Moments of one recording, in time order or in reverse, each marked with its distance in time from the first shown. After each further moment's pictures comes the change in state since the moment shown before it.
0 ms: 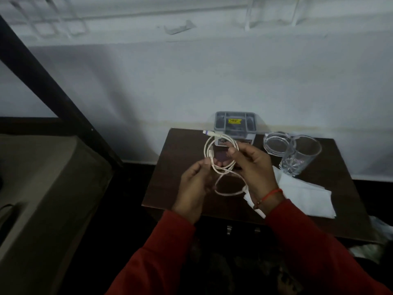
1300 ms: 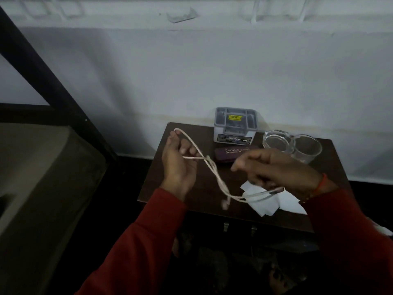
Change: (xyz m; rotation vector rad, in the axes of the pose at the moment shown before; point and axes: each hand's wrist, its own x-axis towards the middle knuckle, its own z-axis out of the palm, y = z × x) left_hand 0.044 0.035 -0.017 -0.592 0.075 0.160; right_hand 0.000 -0.059 -0.049 -0.497 -0.686 0.180
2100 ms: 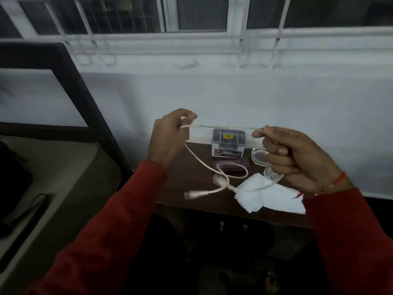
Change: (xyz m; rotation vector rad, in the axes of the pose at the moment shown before) left_hand -0.068 0.113 0.065 1.377 -0.178 0.772; right_hand -0.101 -0.093 0.003 0.567 0.149 -0.259
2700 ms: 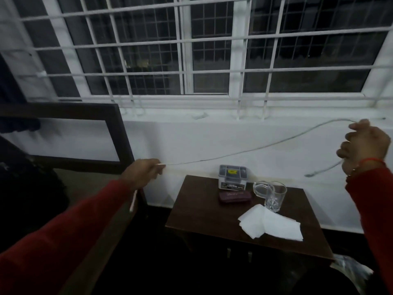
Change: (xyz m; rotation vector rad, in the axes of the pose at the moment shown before) left_hand -0.011 -0.050 -0.141 0.408 -0.313 0.069; right_hand -0.047 -0.122 -0.051 0.014 0.914 -0.464
